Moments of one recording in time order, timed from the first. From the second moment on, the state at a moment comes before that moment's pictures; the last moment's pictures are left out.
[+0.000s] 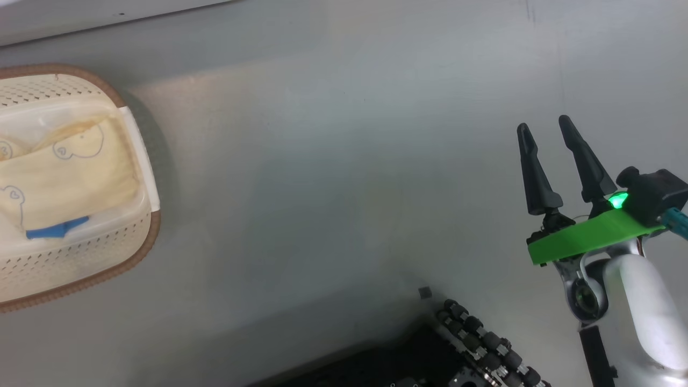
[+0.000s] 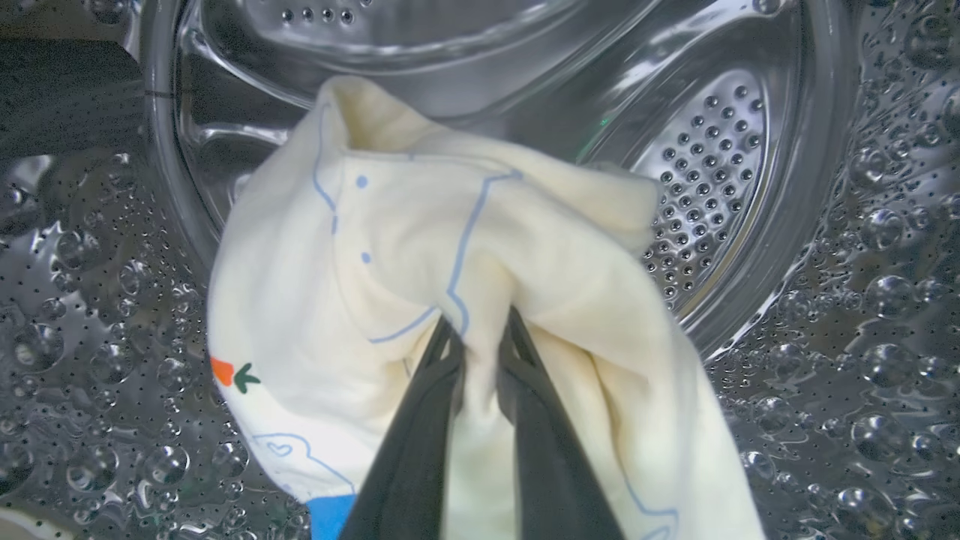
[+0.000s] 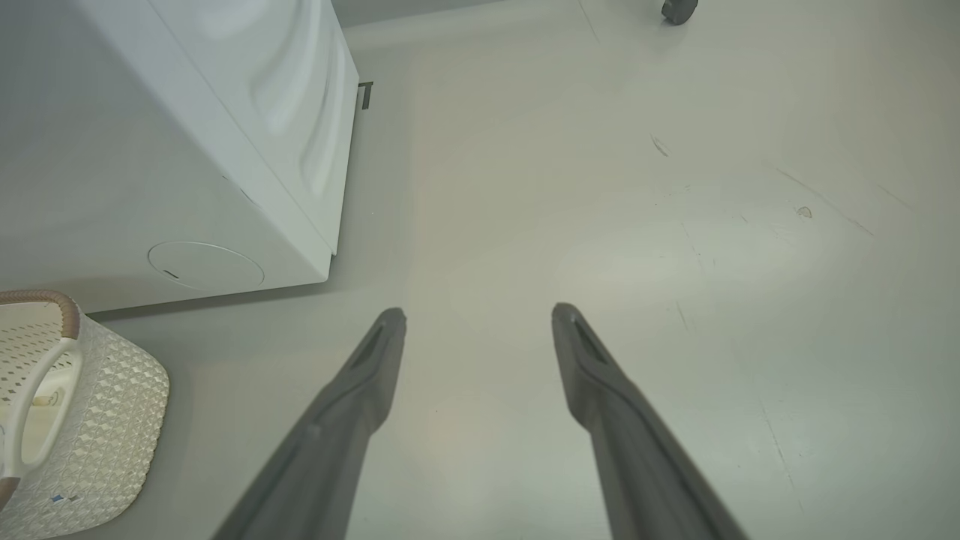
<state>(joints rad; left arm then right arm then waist) -1.61 0.48 -0.14 0.78 -0.19 -0.01 -0.07 -0.30 -0.04 0.01 0.20 0.24 0.13 -0.24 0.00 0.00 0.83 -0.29</state>
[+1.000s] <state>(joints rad) -1.22 0.36 -0.09 0.86 -0.30 0.02 -0.26 -0.29 -0.04 -0.05 0.21 0.21 0.13 -0.25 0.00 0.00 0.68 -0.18</state>
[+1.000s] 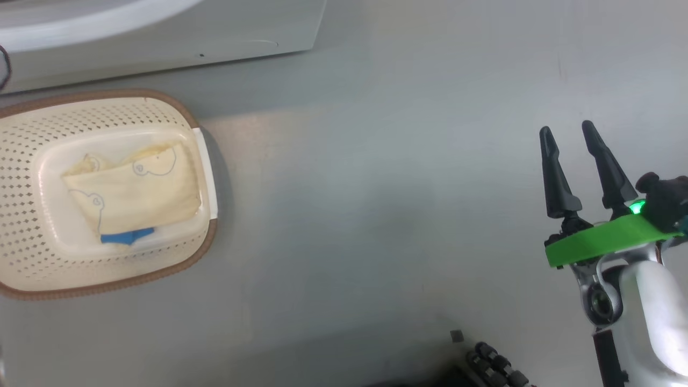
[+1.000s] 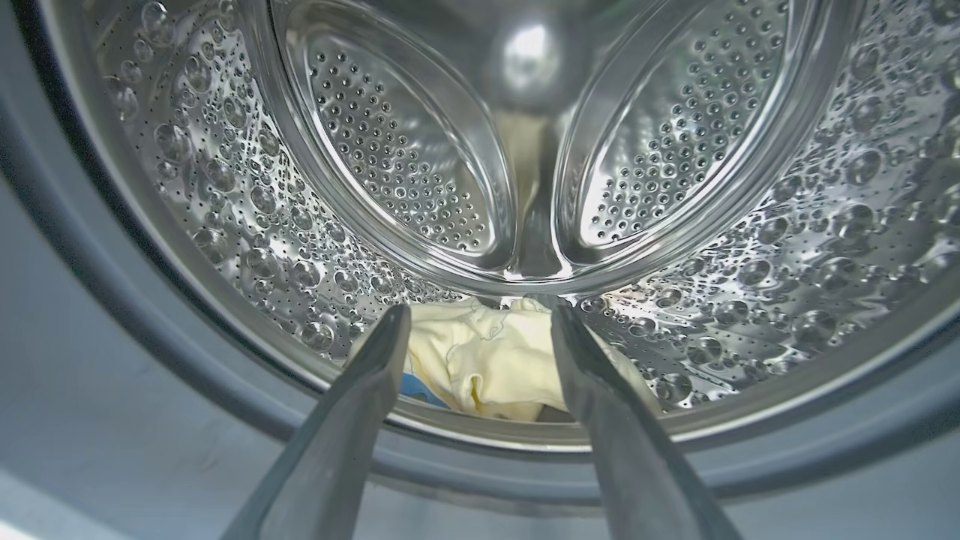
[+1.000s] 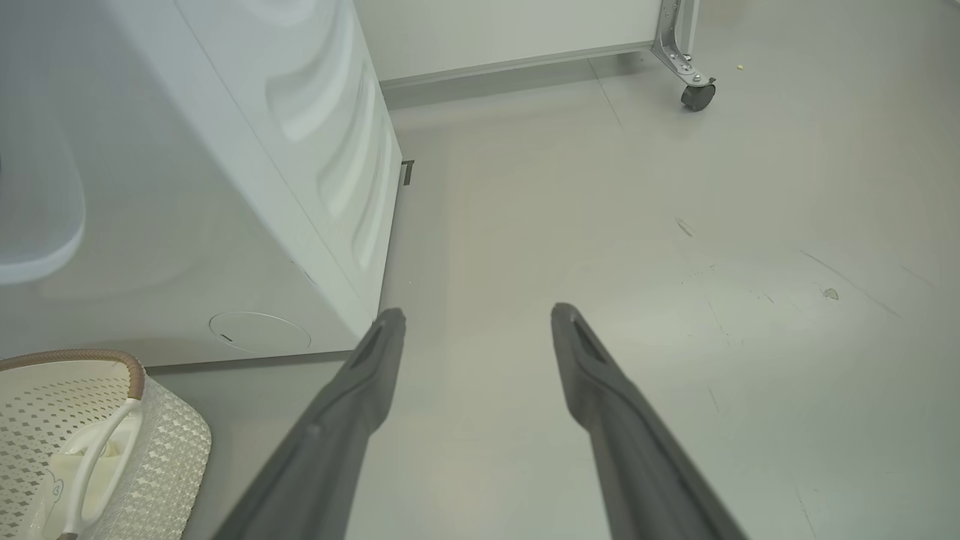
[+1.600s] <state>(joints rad) -0.45 0.16 -0.07 0.32 -0.22 0.10 -0.26 -0.12 -0.04 -0.13 0.12 0.13 0.13 -0.14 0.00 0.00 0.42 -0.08</state>
